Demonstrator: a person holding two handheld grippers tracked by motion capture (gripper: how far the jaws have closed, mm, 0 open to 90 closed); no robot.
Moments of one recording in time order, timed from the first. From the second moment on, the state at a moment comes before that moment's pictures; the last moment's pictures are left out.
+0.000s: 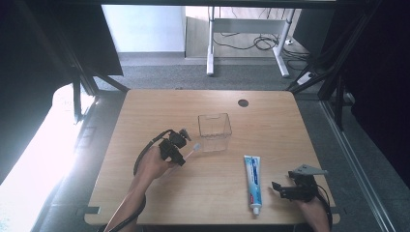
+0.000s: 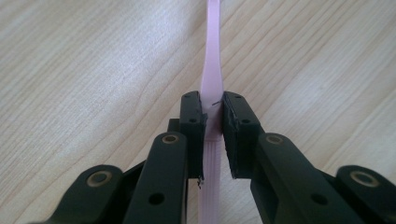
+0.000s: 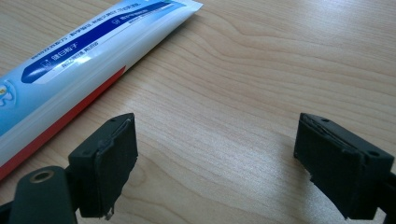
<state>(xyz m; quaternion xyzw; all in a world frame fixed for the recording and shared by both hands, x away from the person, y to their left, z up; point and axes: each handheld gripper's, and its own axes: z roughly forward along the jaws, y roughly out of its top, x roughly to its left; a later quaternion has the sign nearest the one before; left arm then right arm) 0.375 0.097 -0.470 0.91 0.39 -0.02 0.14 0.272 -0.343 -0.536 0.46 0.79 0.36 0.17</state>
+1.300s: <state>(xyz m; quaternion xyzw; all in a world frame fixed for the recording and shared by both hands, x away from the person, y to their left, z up) 0.368 0.119 -0.400 0.88 0.36 0.03 0.31 0.273 -0.339 -0.537 0.45 0.80 0.37 0.17</state>
